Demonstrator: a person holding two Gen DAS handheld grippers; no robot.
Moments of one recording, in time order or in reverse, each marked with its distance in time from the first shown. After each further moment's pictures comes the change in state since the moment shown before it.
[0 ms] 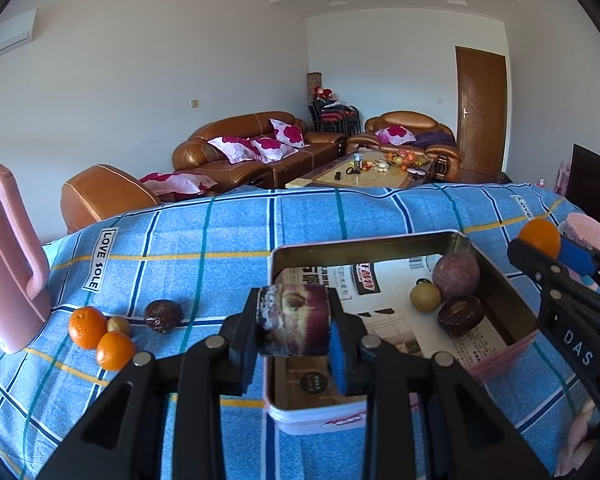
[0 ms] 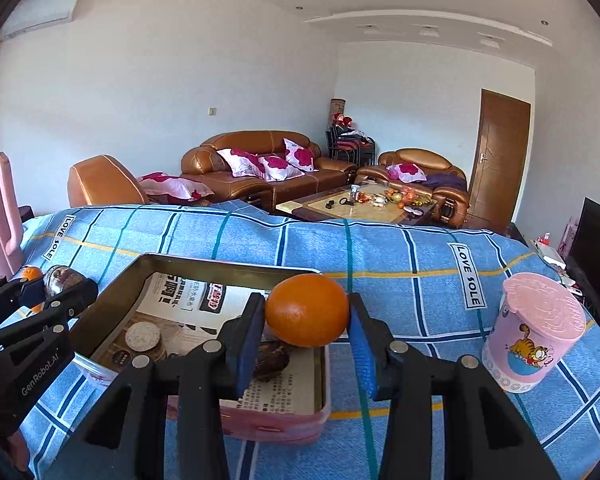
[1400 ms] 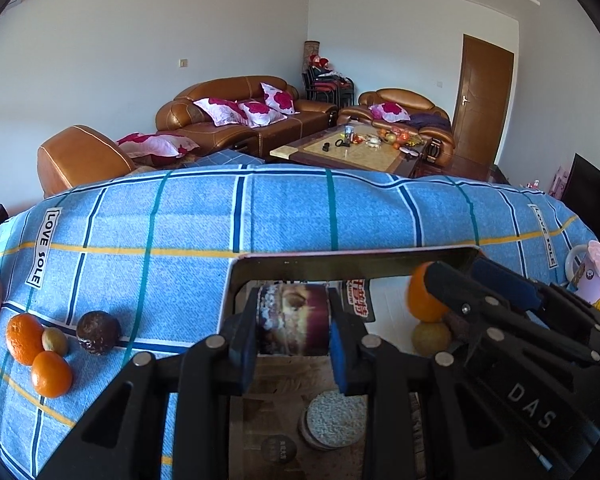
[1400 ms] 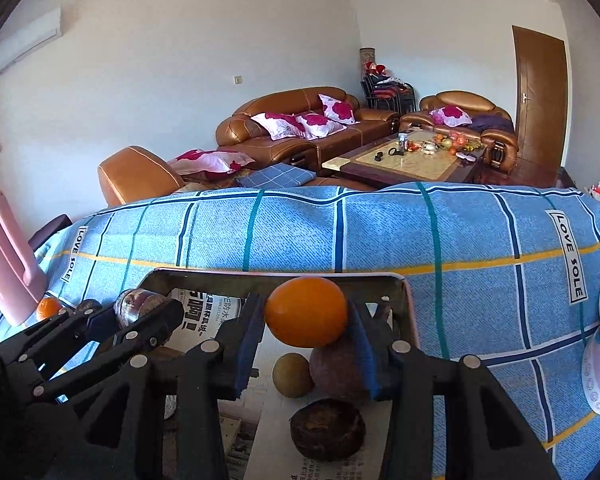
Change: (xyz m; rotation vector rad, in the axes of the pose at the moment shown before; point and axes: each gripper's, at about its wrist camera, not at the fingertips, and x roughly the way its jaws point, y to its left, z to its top) left arm 0.070 0.003 0.024 -0.075 0.139 -0.070; right arm 0.085 0.021 0.018 0.122 0.174 0.249
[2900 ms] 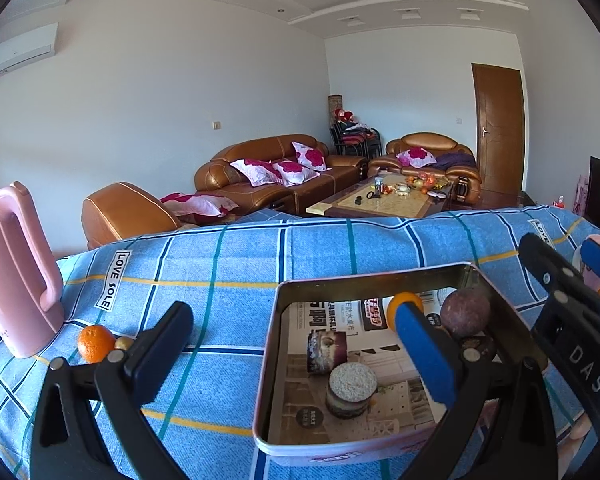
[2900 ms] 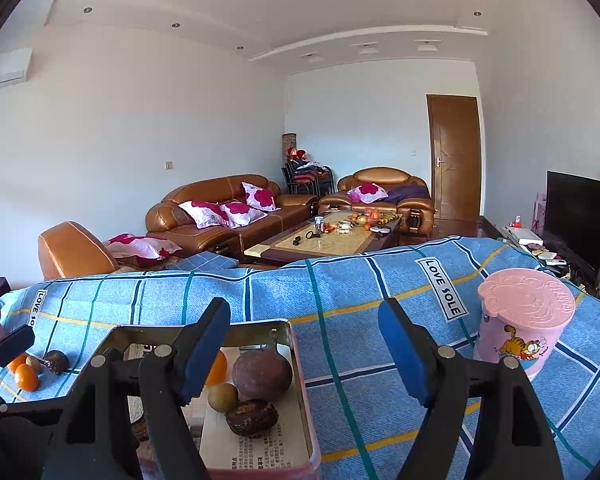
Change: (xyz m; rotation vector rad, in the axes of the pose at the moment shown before) left arm -0.067 -0.010 -0.029 0.056 -0.248 0.160; right arm -0.095 -0.001 -0.027 0.037 -0.347 -0.321
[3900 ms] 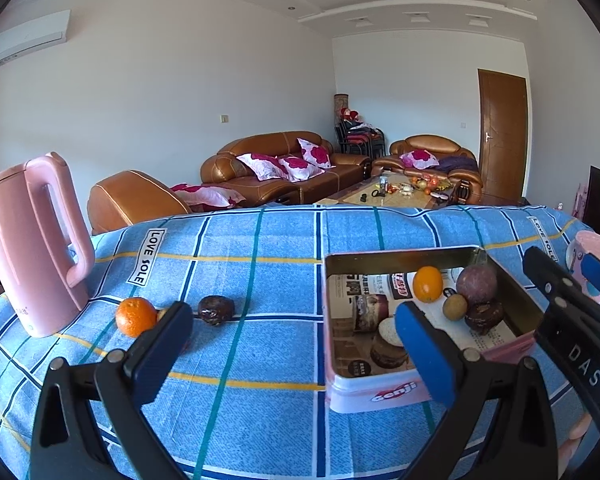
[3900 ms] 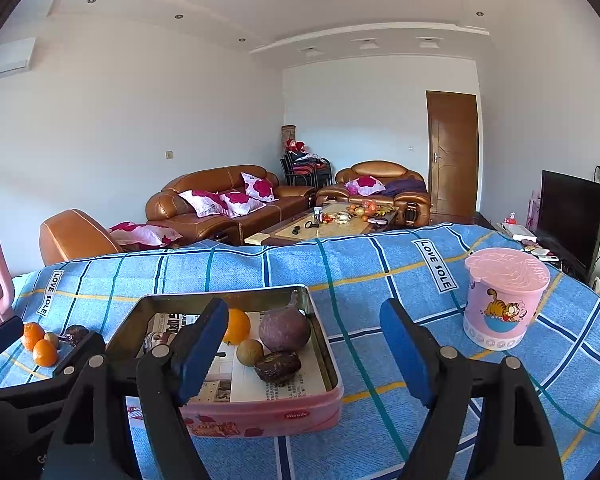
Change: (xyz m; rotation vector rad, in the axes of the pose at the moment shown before) left arm -0.029 0.051 -0.019 -0.039 0.022 0.000; right arm -0.038 0.023 -0.014 -0.006 0.041 -0.017
